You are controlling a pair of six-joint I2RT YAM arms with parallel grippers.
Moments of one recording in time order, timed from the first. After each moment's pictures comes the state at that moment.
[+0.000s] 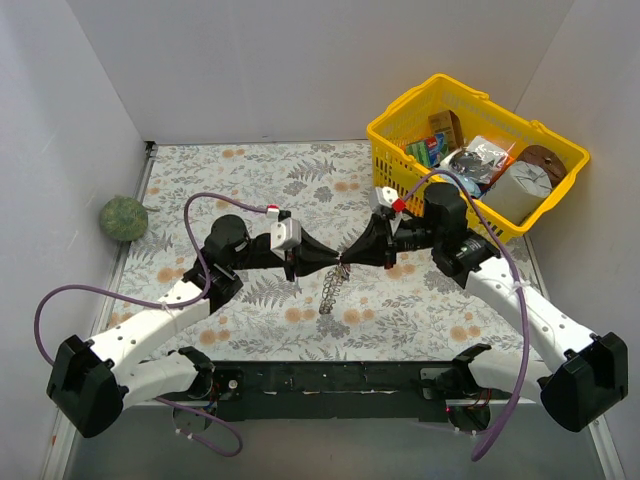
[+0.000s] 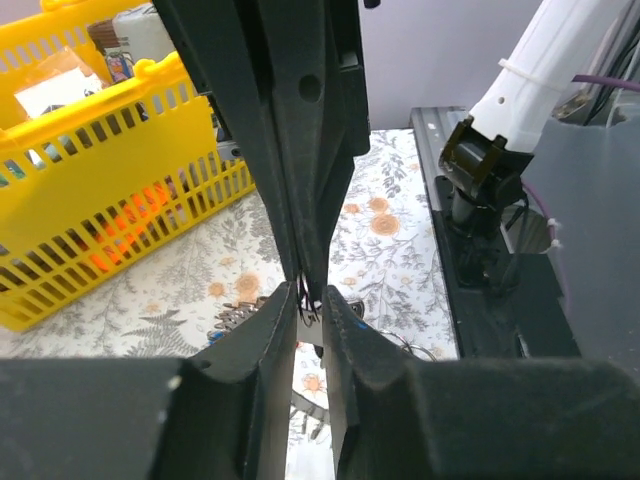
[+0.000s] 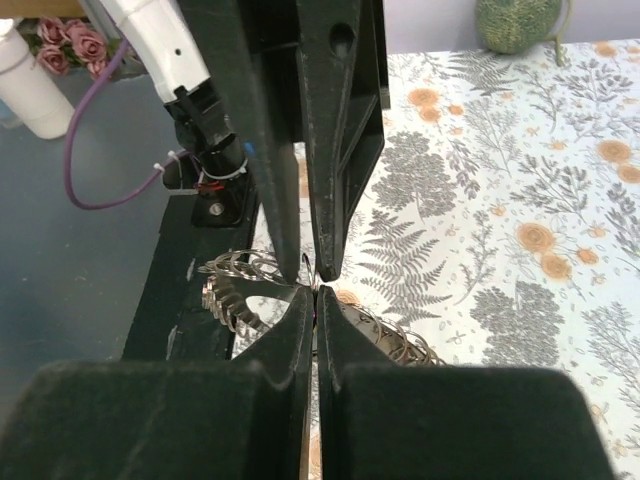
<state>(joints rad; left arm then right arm) -0.68 1.05 0.70 0.47 0.85 0.01 0.56 1.10 0.88 0.04 -1.12 -0.07</state>
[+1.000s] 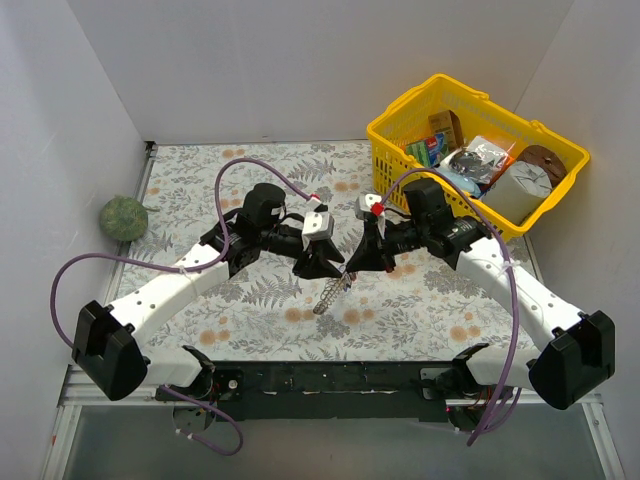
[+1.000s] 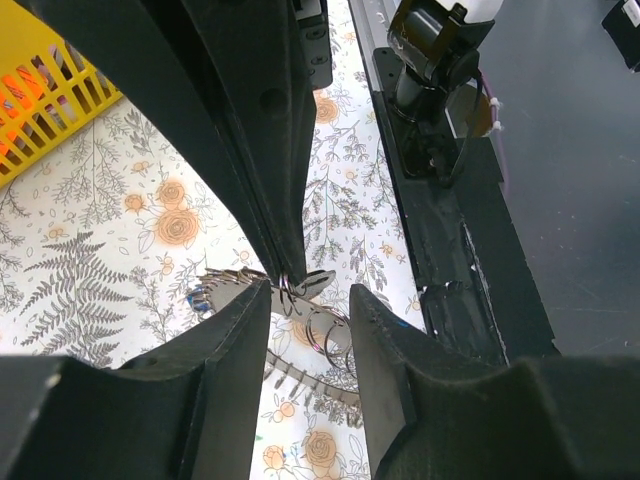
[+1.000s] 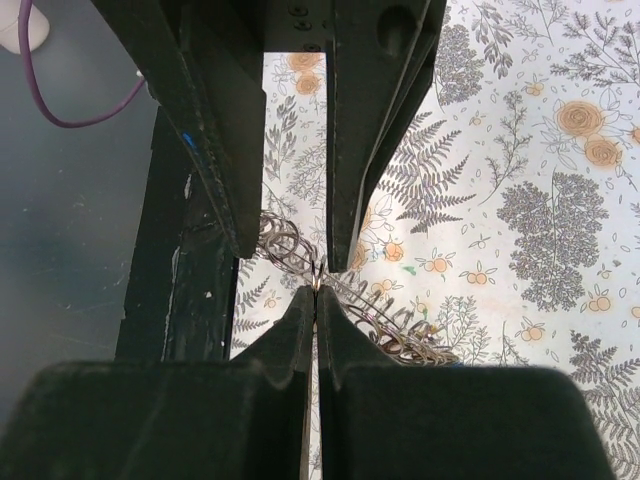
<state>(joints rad) -0.68 1.29 1.07 -0.26 0.98 0.38 0.56 1.24 1.06 -0.53 -1.05 -0.42</state>
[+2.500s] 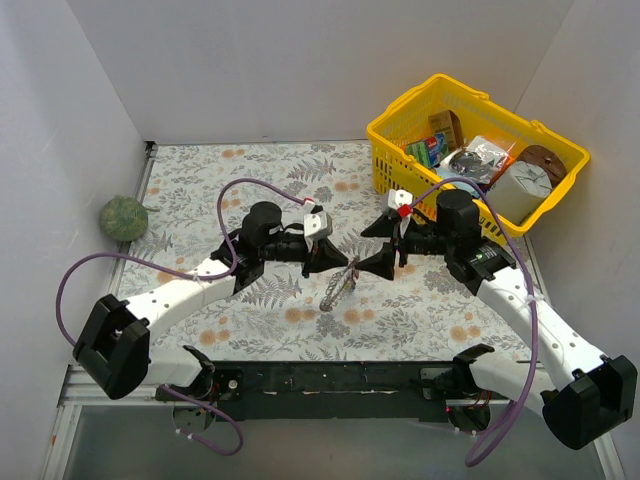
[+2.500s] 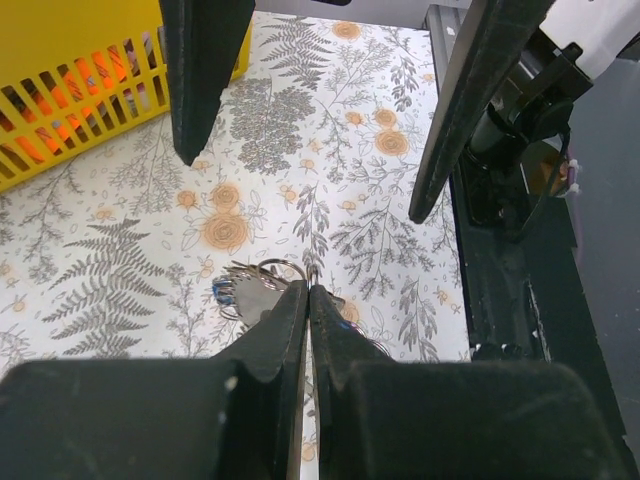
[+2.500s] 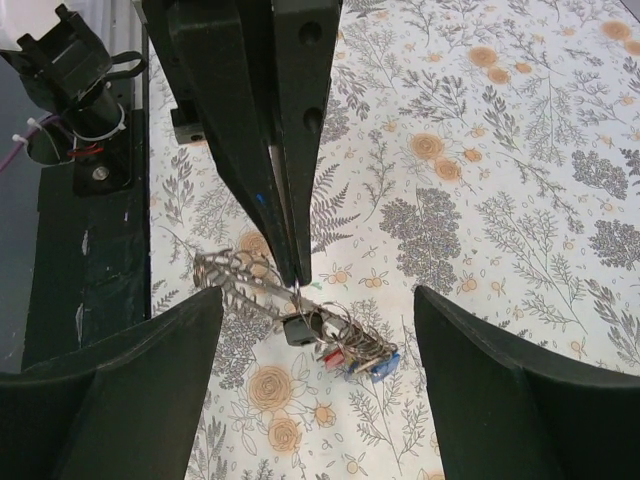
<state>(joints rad) -0.69 1.28 0.83 0.20 0.83 0.13 0.49 1.03 0.89 -0.22 -0.90 -0.26</state>
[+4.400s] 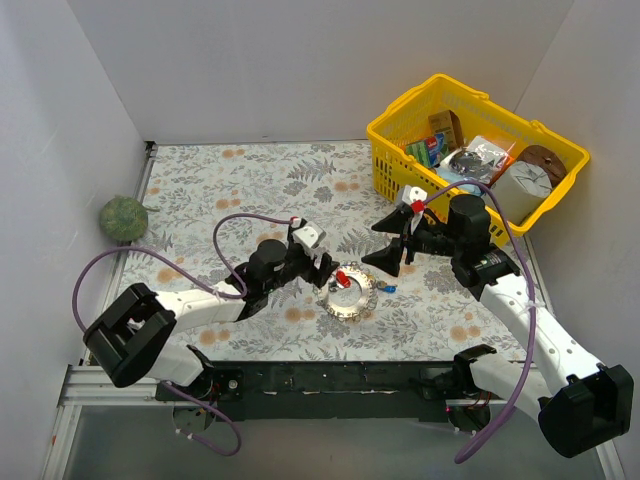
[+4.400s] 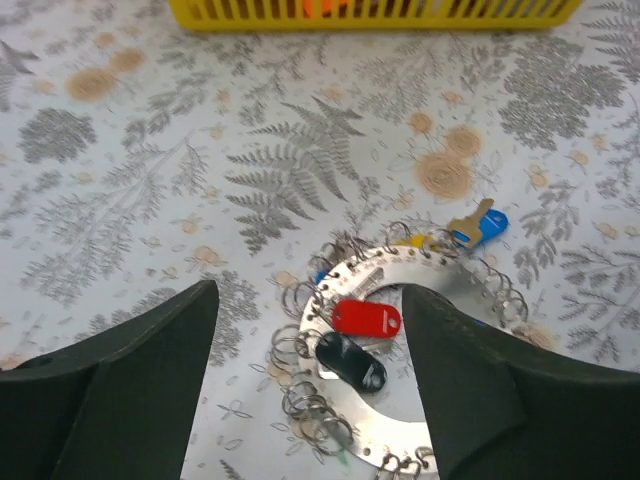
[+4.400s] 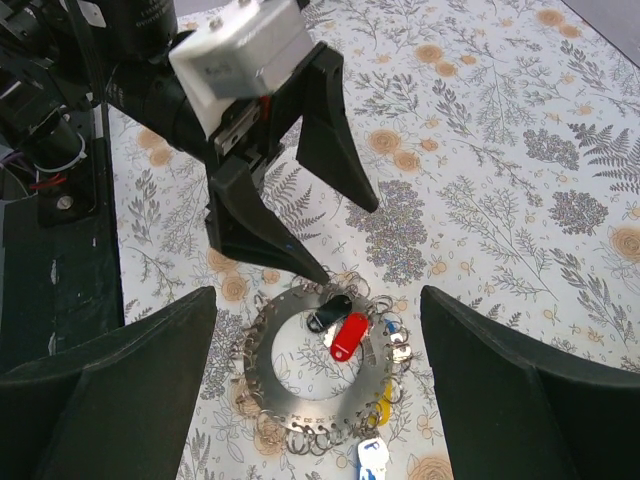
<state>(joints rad) -0.79 1.39 0.53 0.64 0.10 -0.01 0.39 0.98 0.79 -0.08 -0.89 -0.16</state>
